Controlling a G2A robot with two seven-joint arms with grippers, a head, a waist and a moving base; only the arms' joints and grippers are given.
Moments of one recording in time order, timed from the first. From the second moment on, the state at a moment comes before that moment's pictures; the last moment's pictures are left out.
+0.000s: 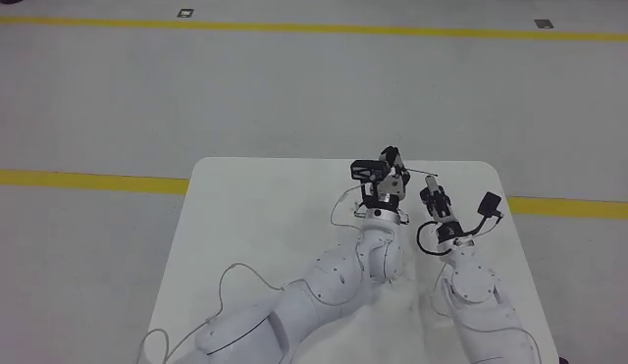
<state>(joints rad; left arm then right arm) 0.82 -1.93 -0.56 -0.59 0.56 0.34 0.82 -1.45 -1.30 1.42 -1.37 -0.10 -0.30 0.04</state>
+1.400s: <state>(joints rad) 0.88 -1.90 -0.61 -0.70 0.67 0.34 0.71 -1.44 -1.31 1.43 -1.36 -0.08 -0.28 0.08</state>
